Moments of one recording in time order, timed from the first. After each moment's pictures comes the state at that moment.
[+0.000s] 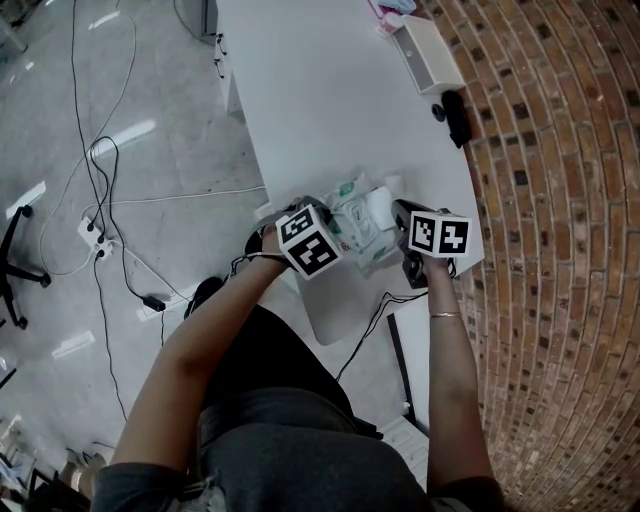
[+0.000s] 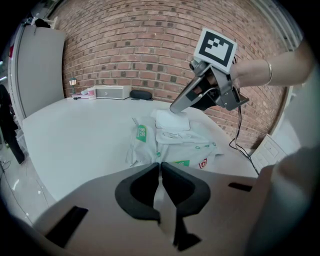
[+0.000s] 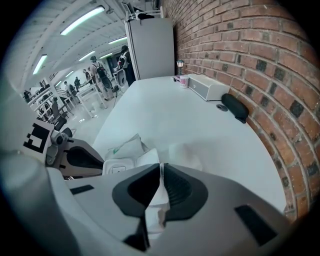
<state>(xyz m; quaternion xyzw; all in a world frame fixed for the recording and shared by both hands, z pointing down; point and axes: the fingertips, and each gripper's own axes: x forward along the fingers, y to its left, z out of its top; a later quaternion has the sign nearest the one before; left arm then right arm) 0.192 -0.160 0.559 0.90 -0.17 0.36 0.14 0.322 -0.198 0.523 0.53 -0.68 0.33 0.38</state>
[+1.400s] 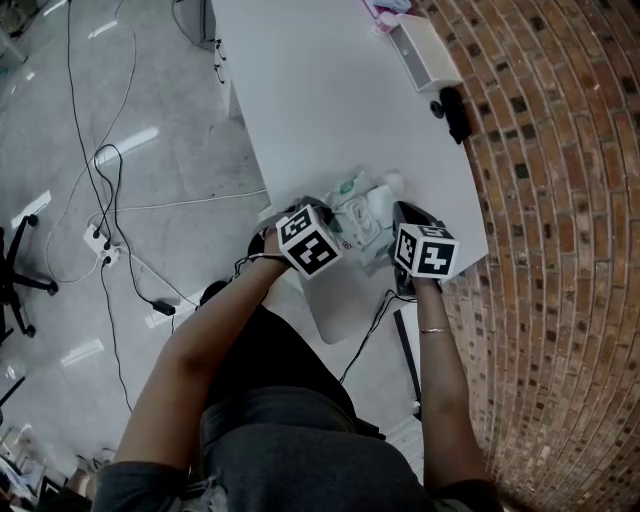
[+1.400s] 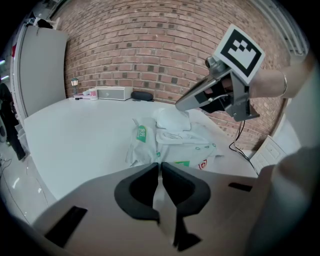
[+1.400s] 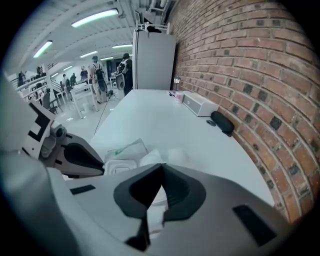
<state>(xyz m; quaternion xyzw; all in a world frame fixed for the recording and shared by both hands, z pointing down) 0.188 -0.160 0.558 0.91 -0.18 0.36 0.14 0.310 -0.185 0.507 0.60 -0.67 0.24 0.36</state>
